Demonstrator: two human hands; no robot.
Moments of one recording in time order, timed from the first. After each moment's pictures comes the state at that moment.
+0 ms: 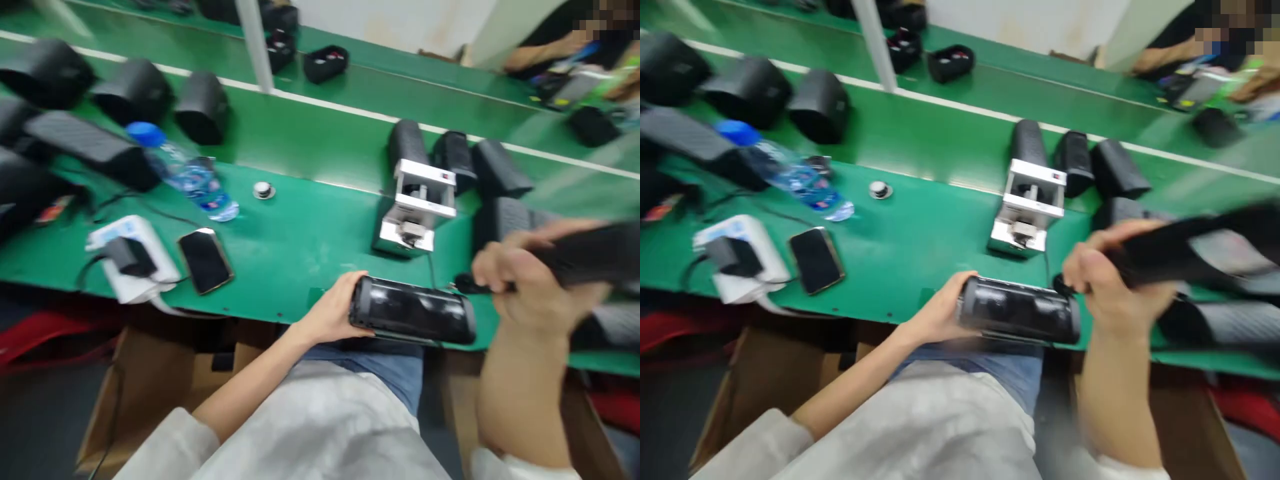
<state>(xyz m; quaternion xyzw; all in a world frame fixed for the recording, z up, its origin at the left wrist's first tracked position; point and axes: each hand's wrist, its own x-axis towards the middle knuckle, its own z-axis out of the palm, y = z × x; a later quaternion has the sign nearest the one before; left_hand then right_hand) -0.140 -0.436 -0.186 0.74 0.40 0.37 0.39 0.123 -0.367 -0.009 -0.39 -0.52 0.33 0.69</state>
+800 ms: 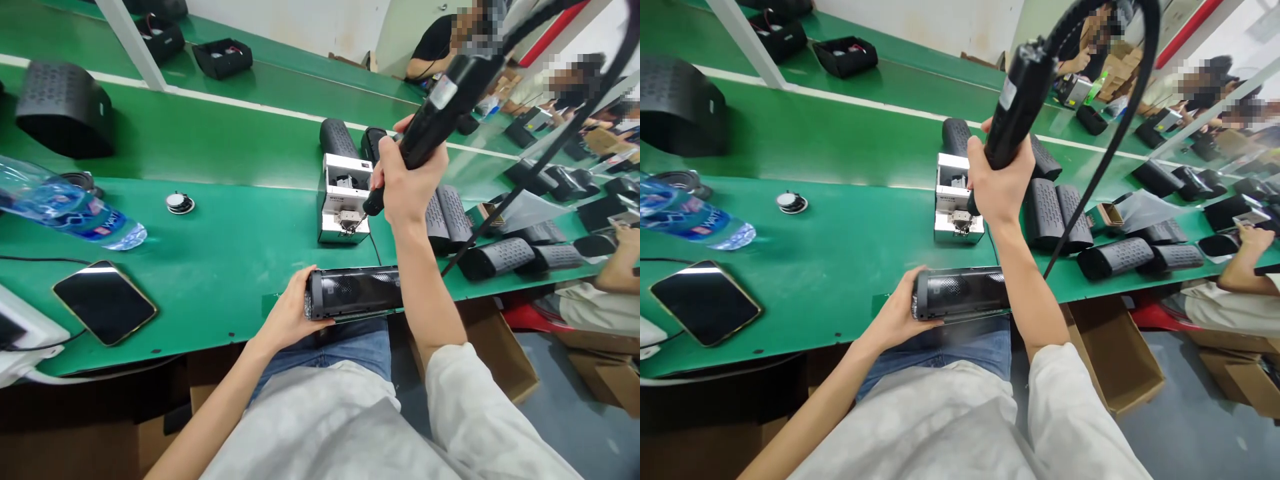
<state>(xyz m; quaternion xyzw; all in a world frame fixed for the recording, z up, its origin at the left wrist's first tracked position) -0.142 -0.436 -0.181 0.76 0.42 0.33 0.37 0.074 -0.265 -0.007 -0.35 -0.59 0.12 0.72</state>
